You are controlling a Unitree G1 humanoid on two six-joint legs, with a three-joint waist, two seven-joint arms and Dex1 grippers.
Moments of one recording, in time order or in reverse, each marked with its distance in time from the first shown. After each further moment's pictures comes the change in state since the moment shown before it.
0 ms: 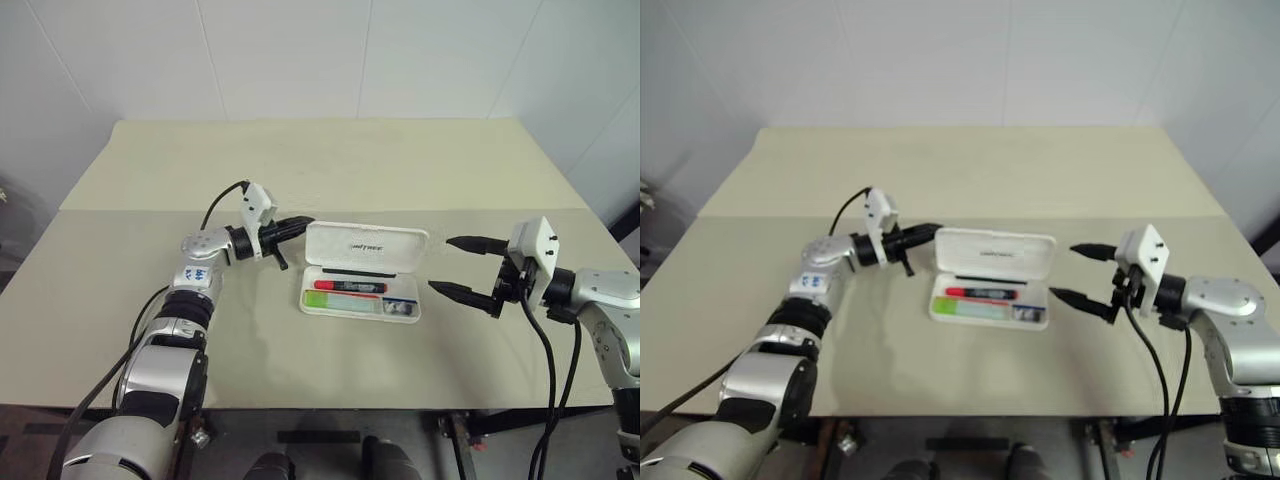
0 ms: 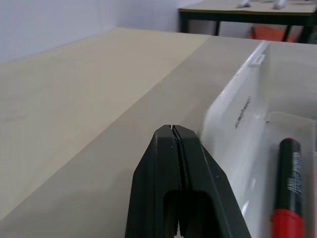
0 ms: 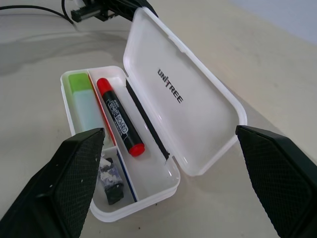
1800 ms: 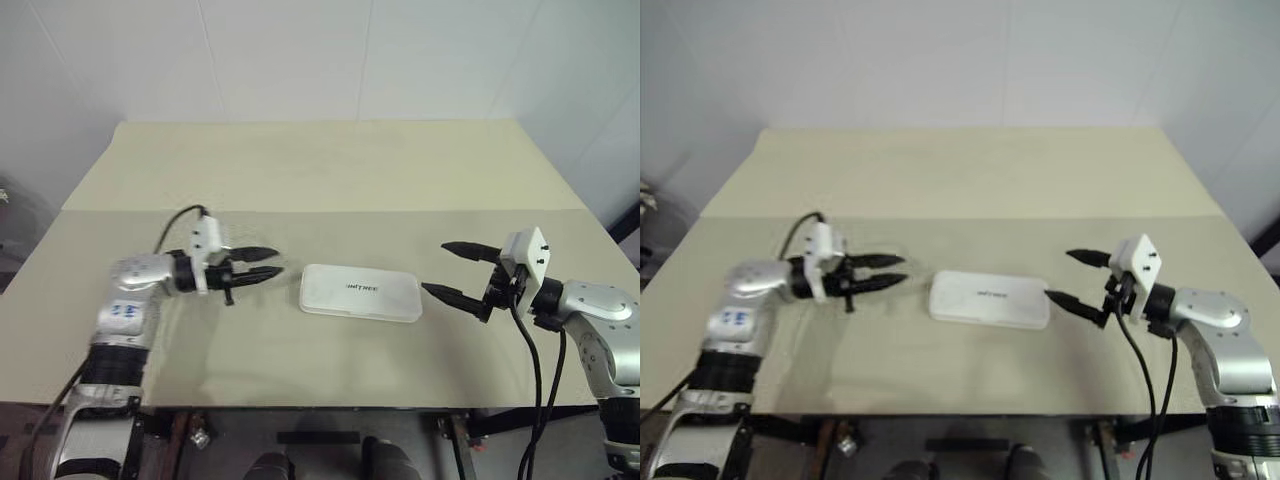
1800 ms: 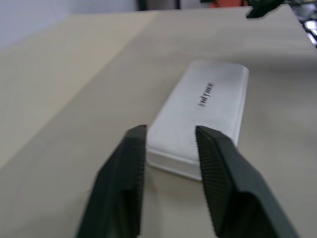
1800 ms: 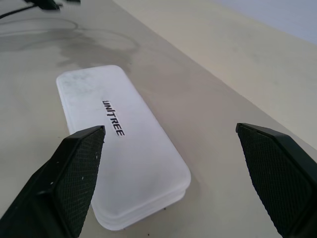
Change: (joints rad) left arm 0.431 0.272 0.103 -0.673 -0.152 0.248 -0.143; right arm 0.011 0.061 0.019 0.023 -0.003 -0.040 -0.024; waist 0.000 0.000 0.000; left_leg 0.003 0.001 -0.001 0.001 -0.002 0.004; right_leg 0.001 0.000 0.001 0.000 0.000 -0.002
